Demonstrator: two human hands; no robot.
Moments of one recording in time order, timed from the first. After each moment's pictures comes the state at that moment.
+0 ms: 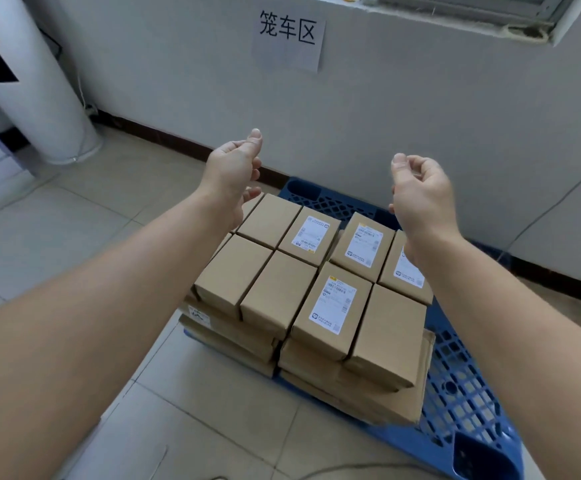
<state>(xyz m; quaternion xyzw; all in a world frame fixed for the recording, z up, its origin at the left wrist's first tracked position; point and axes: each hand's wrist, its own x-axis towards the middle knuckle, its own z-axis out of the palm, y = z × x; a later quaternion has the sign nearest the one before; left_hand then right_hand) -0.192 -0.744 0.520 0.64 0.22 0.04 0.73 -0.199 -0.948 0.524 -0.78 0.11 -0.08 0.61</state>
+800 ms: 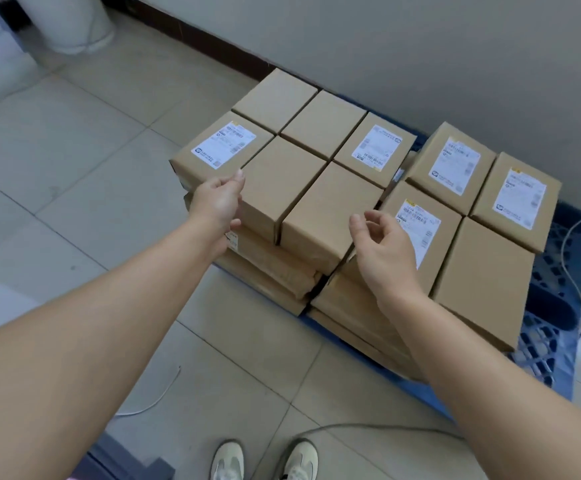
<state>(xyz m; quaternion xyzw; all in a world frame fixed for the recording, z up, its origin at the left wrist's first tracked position) -0.266 -0.651 0.260 0.64 0.38 -0.01 0.66 -0.275 -0.864 0.266 -0.85 0.08 0.08 0.51</state>
